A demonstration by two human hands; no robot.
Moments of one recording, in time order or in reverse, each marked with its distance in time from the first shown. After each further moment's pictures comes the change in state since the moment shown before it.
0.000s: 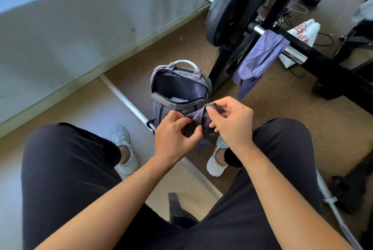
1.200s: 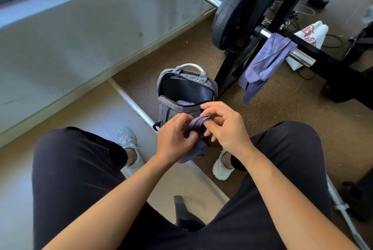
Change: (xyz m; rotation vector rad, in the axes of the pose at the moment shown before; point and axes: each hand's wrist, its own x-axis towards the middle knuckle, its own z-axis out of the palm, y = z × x) left_hand 0.006 -0.019 -0.006 -0.068 -0.053 0.023; right_hand -0.001 0.010 0.014 0.118 -0.321 0.057
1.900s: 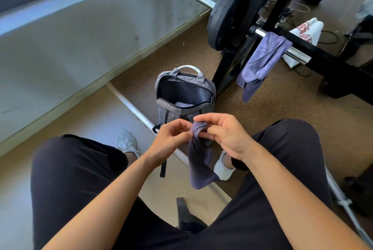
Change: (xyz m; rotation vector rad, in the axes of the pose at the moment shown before) left_hand 0.006 -0.003 -0.028 -0.800 -0.440 -0.380; right_hand -0.001 0.005 0.003 0.584 -0.159 0.401
